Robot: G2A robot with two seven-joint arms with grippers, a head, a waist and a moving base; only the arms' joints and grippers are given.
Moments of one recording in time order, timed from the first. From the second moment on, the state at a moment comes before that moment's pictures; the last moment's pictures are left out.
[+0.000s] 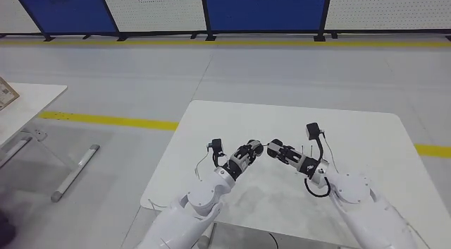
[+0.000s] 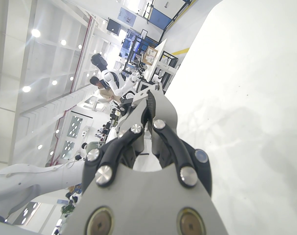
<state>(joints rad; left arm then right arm) 1.41 -1.25 -1.06 -1.56 -0.40 -0.12 -0.07 -1.06 -1.22 0.92 -1.28 0.20 -0.31 0.62</state>
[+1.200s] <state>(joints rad) 1.43 -1.26 -1.08 -1.57 -0.35 -0.14 -0.10 -1.06 -1.22 0.92 -1.28 0.20 -0.31 0.62</state>
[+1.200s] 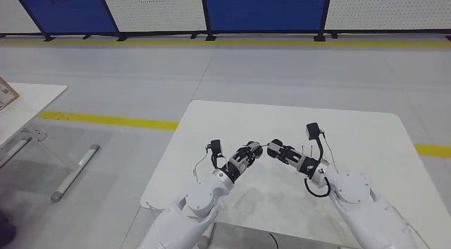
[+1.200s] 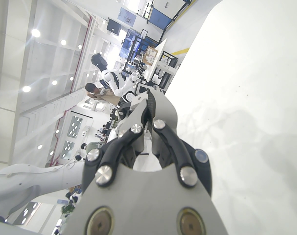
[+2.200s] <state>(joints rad) 1.48 -1.26 -1.09 -1.61 -0.24 -0.14 -0.02 -1.14 -1.20 1.03 -1.35 0.17 -0.28 0.58</state>
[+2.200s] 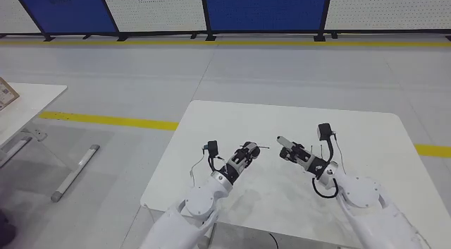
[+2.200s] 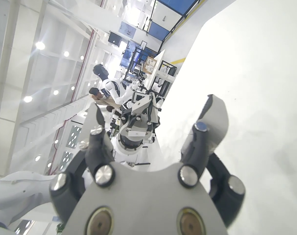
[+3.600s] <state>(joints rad) 1.52 -1.25 -1.09 -1.64 -0.10 -0.12 0.01 -1.12 -1.13 1.17 -1.62 -0.21 -0.05 0.91</state>
